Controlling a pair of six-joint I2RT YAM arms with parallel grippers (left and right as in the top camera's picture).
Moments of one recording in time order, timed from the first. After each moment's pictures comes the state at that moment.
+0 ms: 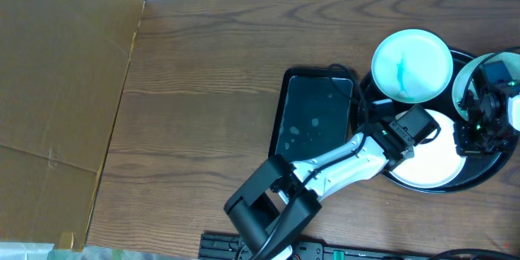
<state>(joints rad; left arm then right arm) -0.85 1.76 1.02 -0.54 -0.28 -1.01 0.24 1.78 1.02 -0.89 -0.23 0.19</state>
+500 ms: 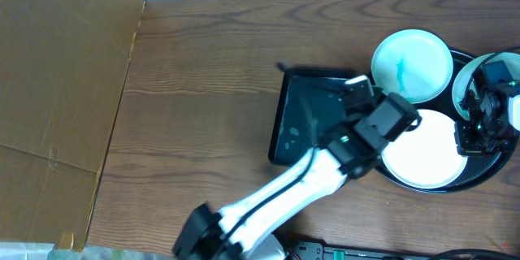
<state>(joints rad) -0.80 1.40 1.02 -0.61 -0.44 -1.01 0.24 1.78 1.02 -0.89 -0.22 0.19</state>
